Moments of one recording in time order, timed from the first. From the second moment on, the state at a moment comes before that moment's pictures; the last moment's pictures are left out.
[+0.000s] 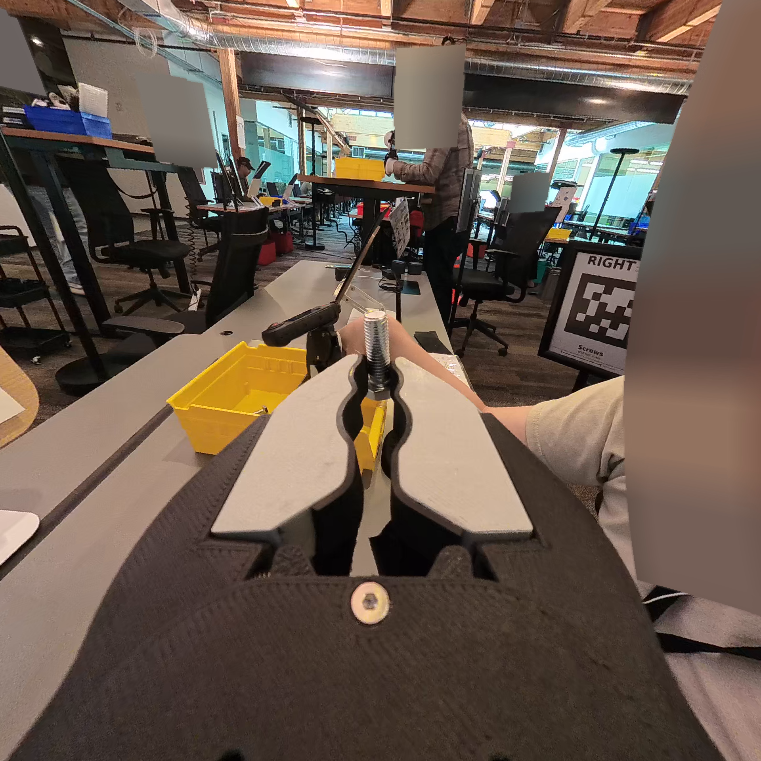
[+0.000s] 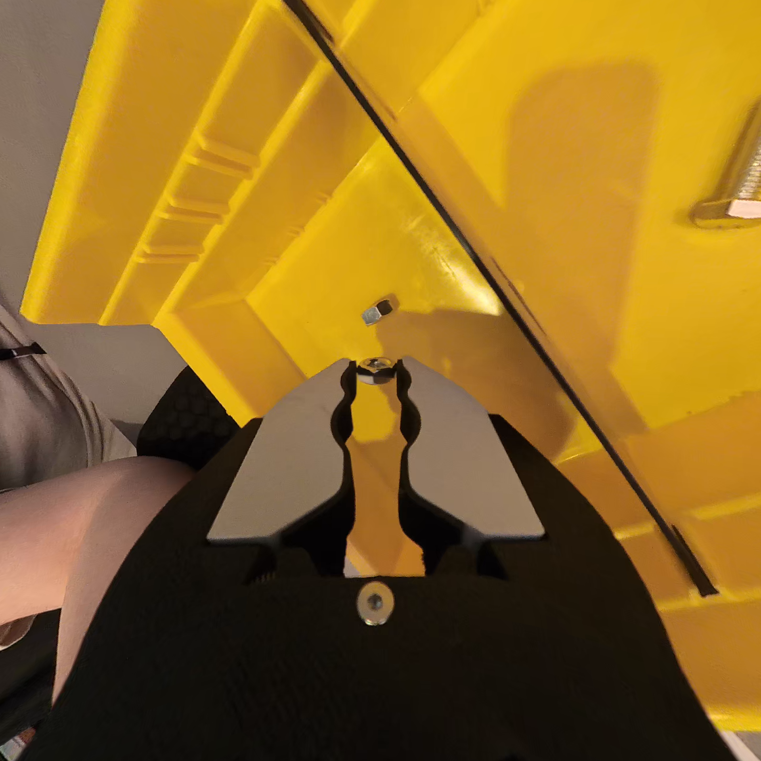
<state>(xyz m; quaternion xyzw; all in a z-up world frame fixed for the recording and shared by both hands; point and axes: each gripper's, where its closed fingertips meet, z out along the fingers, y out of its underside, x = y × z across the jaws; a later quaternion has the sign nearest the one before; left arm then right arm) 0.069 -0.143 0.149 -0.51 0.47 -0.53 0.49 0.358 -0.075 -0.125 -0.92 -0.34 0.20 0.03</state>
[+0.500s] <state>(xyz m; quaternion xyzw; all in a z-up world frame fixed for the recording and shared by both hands) 0.076 -0.124 0.135 -0.54 0.46 -0.50 0.50 0.171 -0.035 0.081 -0.62 -0.52 0.25 0.53</state>
